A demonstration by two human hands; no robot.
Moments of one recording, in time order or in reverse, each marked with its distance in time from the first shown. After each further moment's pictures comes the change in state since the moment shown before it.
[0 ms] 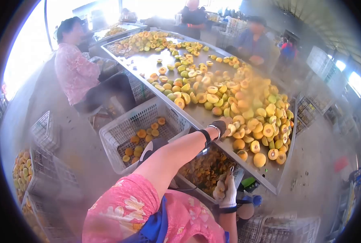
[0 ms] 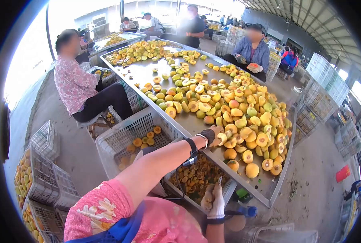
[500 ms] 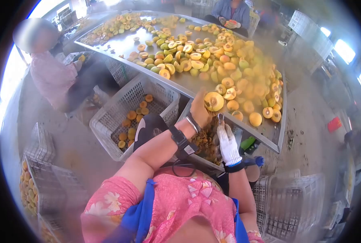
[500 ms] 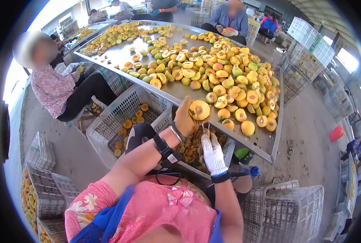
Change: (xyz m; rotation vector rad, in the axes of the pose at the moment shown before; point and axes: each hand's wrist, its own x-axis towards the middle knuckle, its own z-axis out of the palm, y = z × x) left_hand -0.145 0.041 -0.016 -1.550 0.149 0.041; right_hand 0.007 -0.015 0.077 -0.872 0.176 -0.366
